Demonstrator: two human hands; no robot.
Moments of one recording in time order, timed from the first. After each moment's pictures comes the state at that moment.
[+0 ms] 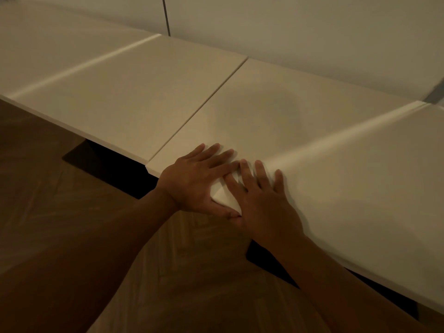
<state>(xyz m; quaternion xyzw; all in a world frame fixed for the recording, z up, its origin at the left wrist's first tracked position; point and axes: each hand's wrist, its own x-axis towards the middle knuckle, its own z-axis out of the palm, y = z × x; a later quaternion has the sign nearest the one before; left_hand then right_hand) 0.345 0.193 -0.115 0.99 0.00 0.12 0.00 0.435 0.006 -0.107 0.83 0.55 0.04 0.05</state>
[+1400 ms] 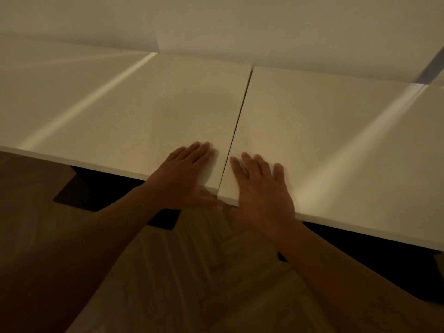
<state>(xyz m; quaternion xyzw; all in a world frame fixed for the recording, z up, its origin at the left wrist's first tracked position) 0.288 0.377 -0.100 1.00 0.00 -0.01 0.01 0.361 0.166 -0.100 0.91 0.41 0.03 -0.01</state>
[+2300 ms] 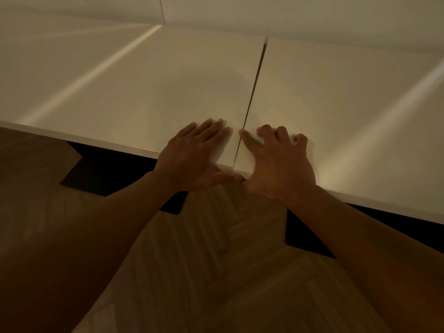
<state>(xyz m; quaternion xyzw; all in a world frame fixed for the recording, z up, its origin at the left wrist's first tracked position) 0.284 0.372 -0.109 1.00 0.00 0.10 -0.02 0.373 0.178 -0.093 0.91 0.42 0.07 0.02</state>
